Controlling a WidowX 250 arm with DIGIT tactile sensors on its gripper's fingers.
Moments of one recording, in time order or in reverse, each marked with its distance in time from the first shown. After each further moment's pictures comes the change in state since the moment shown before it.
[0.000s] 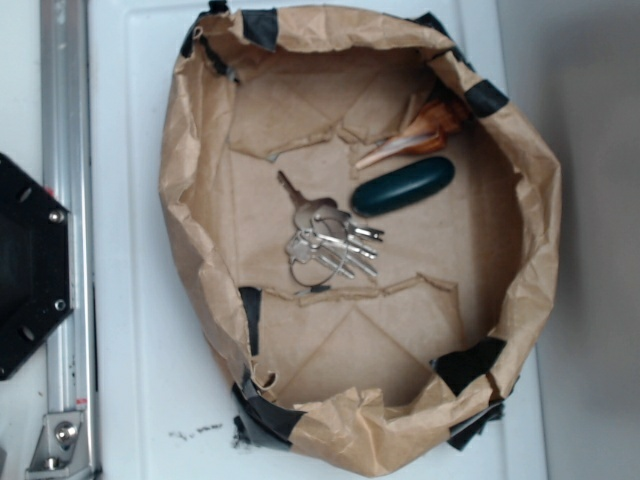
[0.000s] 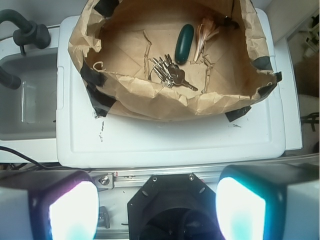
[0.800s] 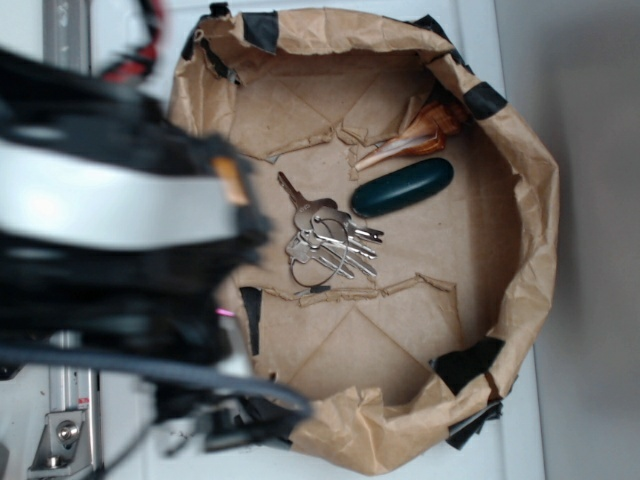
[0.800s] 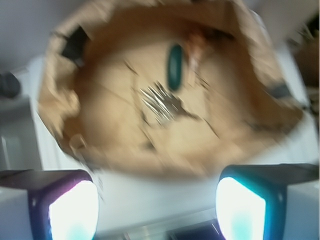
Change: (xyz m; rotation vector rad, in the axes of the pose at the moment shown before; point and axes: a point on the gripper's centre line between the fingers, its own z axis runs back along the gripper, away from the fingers) arm 0.089 -0.006 -0.059 -0.007 -0.049 0.189
